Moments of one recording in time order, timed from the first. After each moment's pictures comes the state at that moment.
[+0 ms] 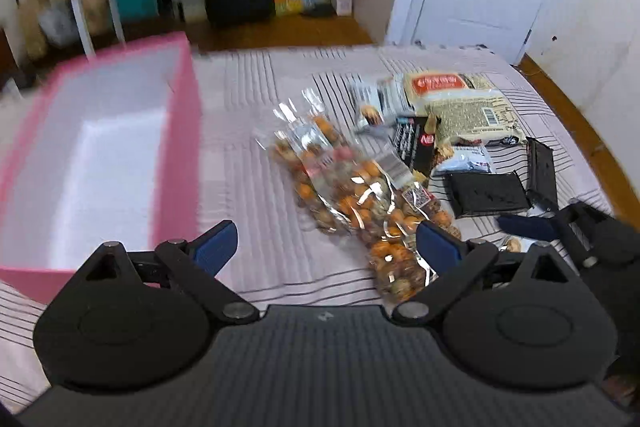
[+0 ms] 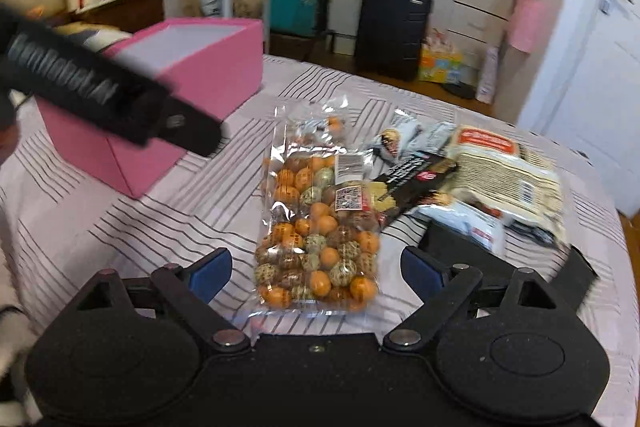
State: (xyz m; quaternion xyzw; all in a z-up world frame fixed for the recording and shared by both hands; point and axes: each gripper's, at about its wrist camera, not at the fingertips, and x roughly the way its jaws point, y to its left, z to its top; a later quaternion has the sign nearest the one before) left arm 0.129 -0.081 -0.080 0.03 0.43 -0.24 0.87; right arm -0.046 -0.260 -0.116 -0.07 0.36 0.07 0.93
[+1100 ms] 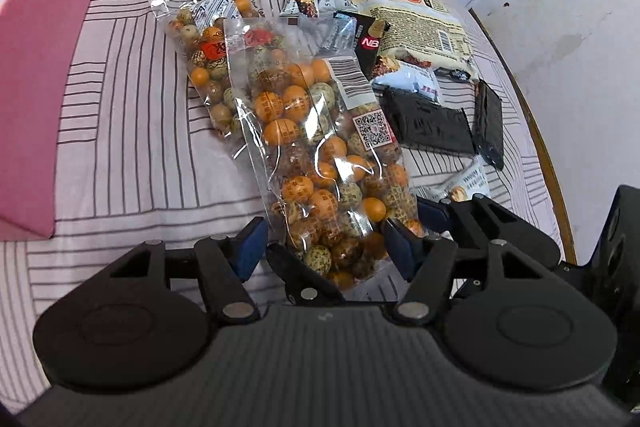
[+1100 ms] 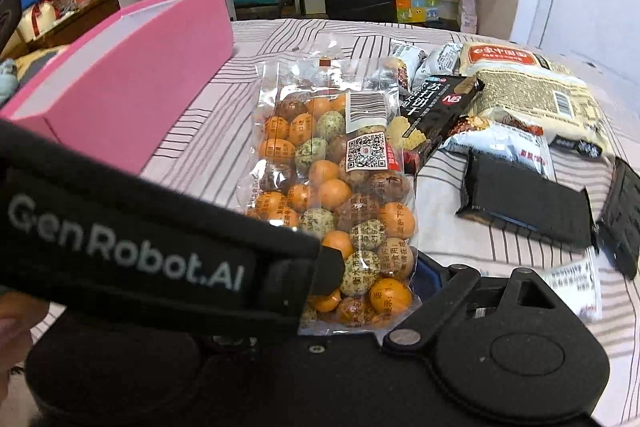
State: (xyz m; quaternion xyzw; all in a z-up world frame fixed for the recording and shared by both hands) left arm 0.135 -0.103 -0.156 -0.05 0.54 -0.33 0.77; right arm -0.024 -0.248 -0.156 0.04 0.42 0.03 0.91
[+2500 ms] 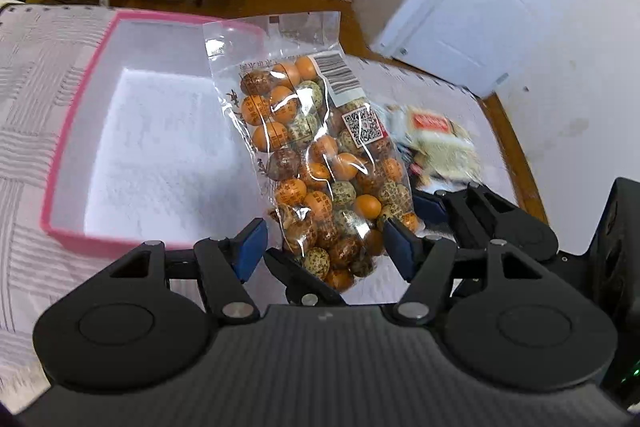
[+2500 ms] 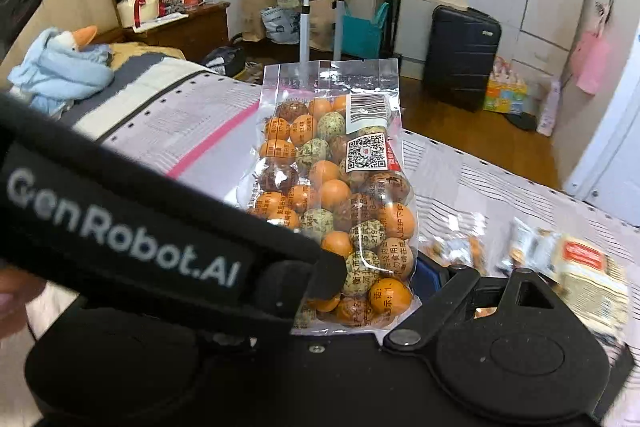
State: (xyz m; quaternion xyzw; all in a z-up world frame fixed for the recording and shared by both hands) left arm 0.163 0.064 -0.021 -0.11 0.48 -0.26 0.83; right arm 0.019 -0.105 -0.020 -0.06 0.36 0.14 0.92
